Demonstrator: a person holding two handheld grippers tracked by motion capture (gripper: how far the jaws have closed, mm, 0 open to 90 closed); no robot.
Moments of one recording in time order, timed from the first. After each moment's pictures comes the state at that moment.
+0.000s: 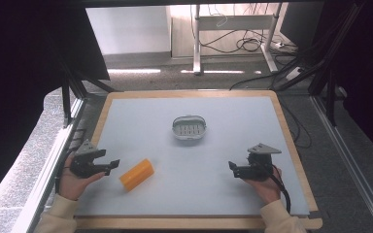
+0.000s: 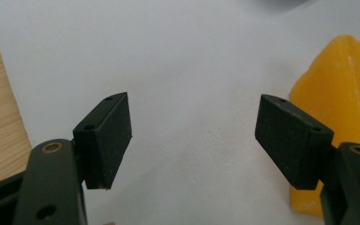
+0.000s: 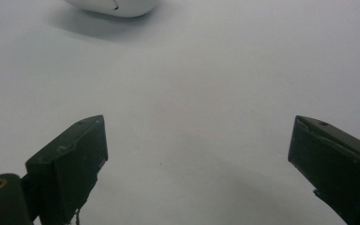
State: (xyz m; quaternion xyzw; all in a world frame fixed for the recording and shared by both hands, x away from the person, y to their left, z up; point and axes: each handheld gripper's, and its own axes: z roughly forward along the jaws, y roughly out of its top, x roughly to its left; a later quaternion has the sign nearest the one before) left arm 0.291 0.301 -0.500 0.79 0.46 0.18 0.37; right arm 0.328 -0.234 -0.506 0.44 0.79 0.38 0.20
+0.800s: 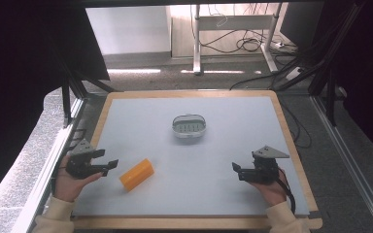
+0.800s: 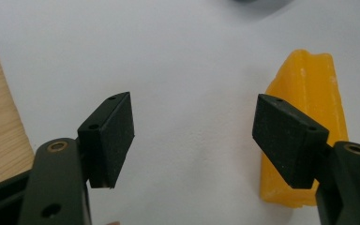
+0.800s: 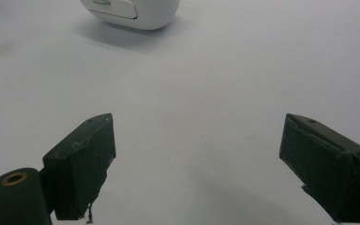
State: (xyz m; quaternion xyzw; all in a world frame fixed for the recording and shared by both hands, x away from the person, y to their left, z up) left arm 0.277 0.299 -0.481 0.79 0.45 0.17 0.38; right arm 0.314 -0.243 -0.495 0.42 0.78 0.41 0.21
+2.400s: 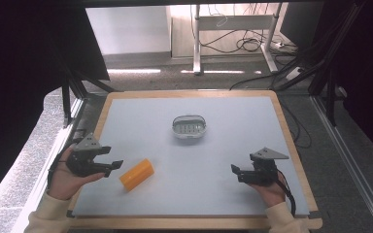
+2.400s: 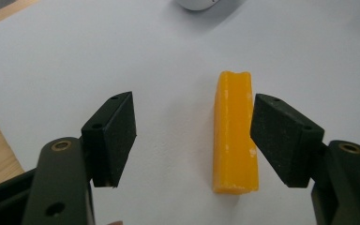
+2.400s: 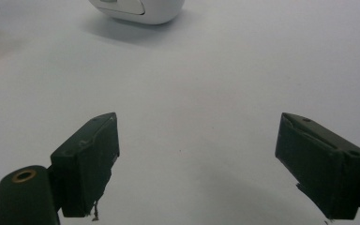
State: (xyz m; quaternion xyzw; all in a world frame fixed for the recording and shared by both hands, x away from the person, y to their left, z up) left arm 0.266 0.268 -0.425 0.84 0.38 0.16 0.35; right arm 0.311 -0.242 -0.500 0.43 0.78 0.41 0.19
